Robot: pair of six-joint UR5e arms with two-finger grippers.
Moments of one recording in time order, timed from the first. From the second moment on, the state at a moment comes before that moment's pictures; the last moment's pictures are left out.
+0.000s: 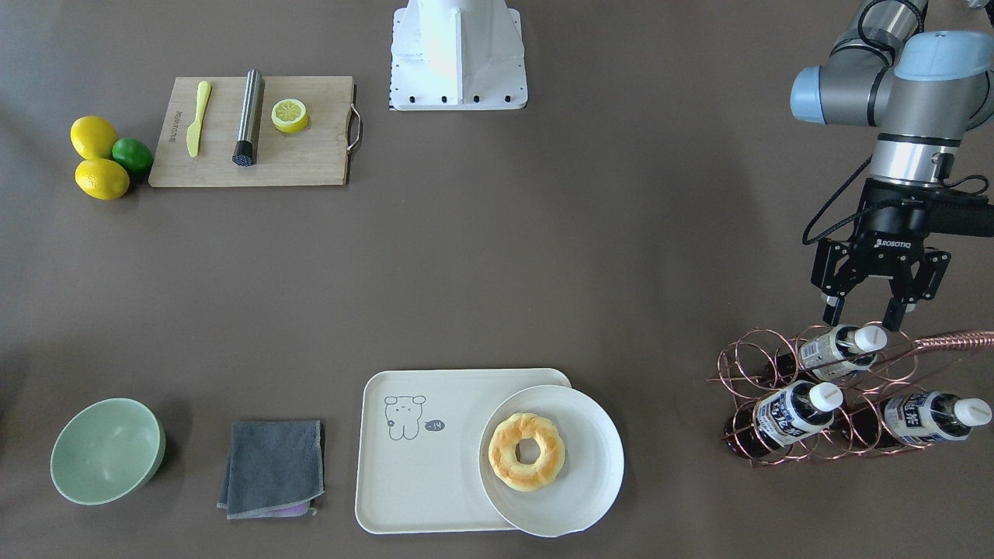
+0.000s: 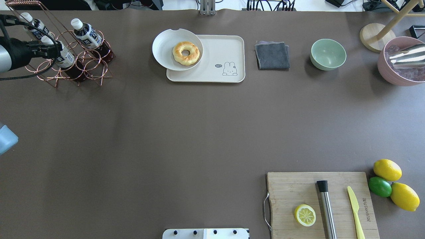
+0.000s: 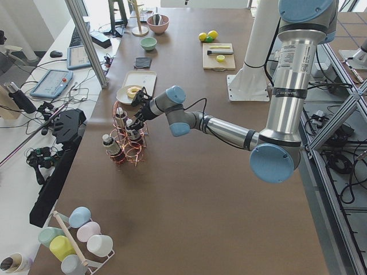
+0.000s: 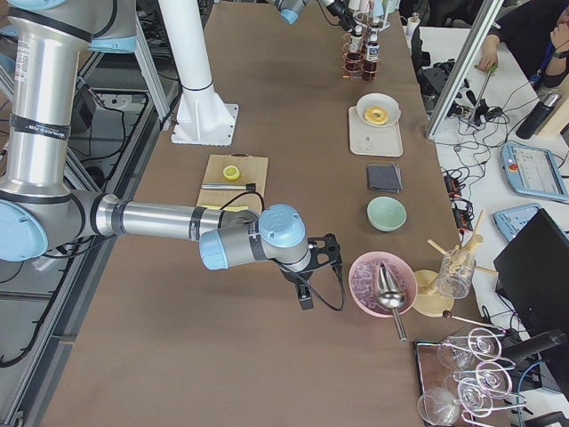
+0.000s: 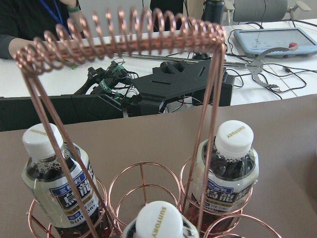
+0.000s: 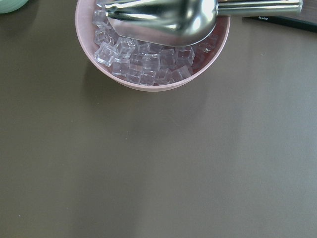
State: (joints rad) left arm -0.97 -1.69 -1.69 -2.48 -1.59 -0.84; right arm 1.59 -1.78 1.73 -1.24 2.35 -0.04
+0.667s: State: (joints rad) left arm -0.98 -1.70 -1.68 -2.48 -1.60 -0.84; right arm 1.59 -1.78 1.73 -1.24 2.35 -0.04
